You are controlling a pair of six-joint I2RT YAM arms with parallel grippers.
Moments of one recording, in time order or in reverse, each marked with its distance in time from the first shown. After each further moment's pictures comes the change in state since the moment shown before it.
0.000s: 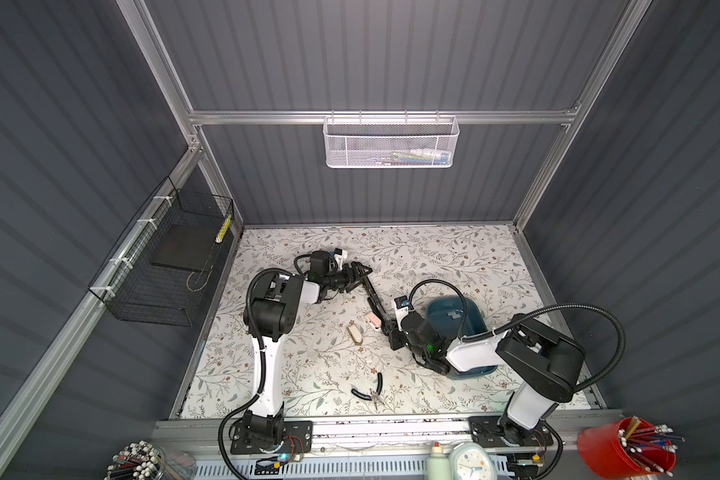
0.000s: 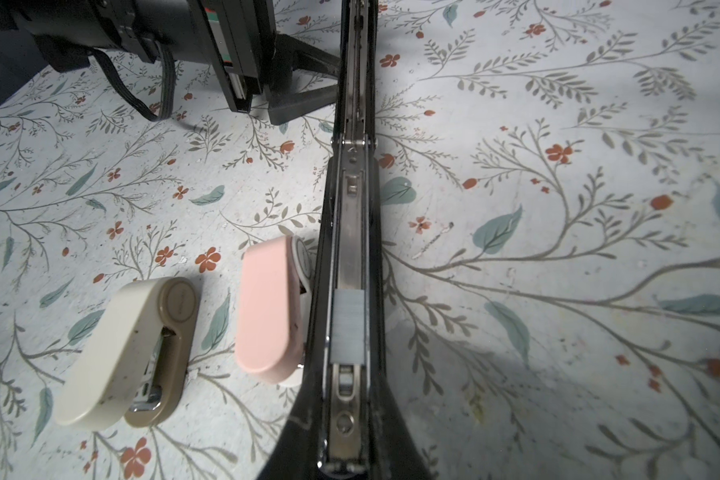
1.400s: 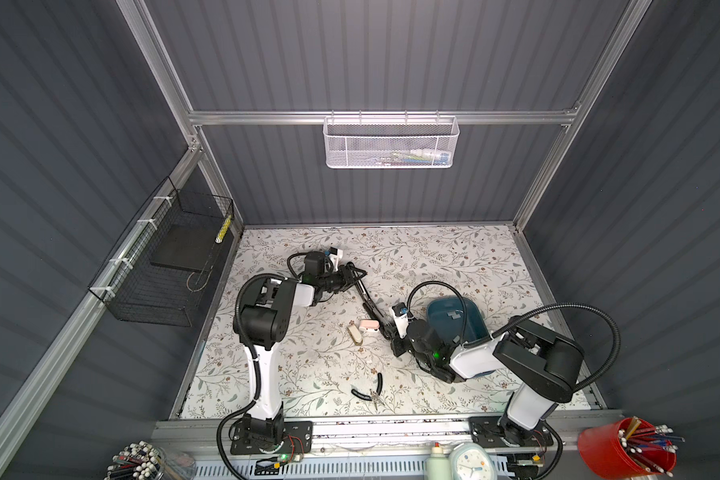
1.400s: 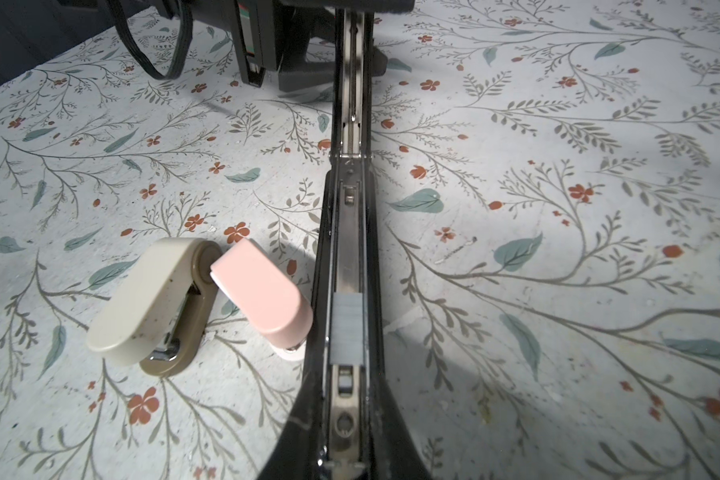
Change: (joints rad) left arm -0.006 -0.150 -0.101 -0.041 -0.055 0.114; right arm 0.013 0.006 -0.087 0.172 -0.039 -0.161
